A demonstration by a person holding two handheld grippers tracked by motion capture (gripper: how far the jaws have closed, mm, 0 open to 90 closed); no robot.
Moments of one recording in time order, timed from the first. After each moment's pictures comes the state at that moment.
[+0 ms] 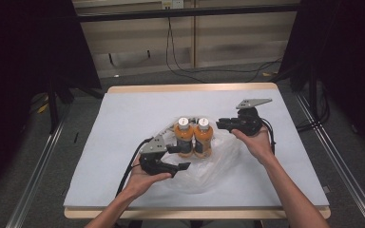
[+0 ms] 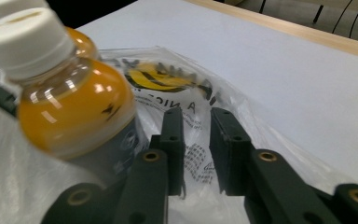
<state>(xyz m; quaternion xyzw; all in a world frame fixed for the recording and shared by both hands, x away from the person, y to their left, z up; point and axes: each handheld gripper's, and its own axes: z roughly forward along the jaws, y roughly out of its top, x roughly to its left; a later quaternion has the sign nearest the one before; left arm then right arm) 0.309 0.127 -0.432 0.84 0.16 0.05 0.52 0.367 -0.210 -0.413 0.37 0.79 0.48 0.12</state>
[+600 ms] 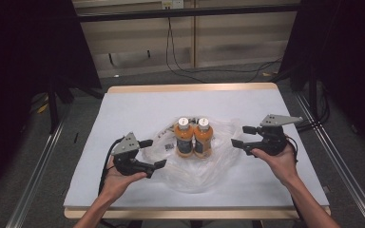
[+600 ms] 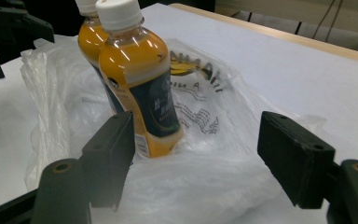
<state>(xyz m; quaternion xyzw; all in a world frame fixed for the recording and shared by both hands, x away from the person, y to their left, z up) 0.302 0.190 -0.418 0.82 0.22 0.12 0.51 0.292 -0.246 -0.402 0.38 0.77 0.49 0.16</state>
